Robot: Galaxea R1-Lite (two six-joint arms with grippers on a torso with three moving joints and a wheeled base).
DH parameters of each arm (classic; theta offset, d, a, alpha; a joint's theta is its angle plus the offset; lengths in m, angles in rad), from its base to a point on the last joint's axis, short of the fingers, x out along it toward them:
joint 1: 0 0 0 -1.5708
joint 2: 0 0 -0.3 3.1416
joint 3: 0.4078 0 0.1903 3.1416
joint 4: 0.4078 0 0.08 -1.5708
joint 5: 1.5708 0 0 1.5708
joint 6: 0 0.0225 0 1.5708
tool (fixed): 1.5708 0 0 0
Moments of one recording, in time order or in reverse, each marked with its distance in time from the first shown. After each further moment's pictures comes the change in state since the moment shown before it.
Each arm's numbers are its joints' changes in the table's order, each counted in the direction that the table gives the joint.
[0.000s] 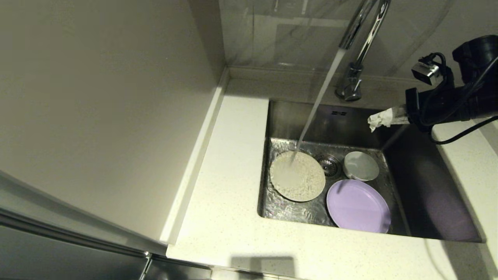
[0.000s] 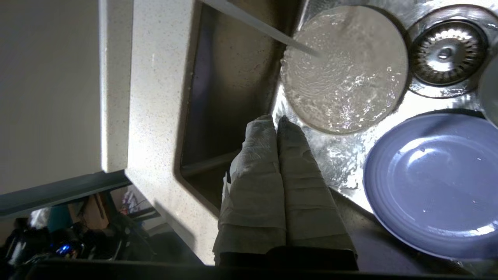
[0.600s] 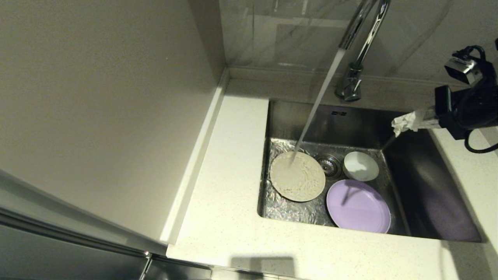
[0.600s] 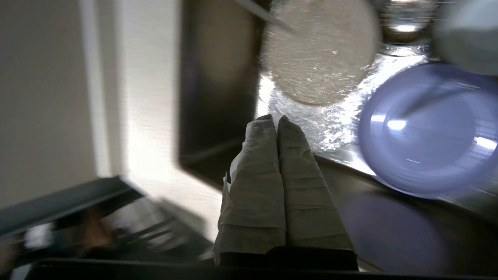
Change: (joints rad) left arm 0.000 0.000 0.000 0.000 0.000 0.000; right arm 0.003 -0.199 -0.170 0.007 0.118 0.102
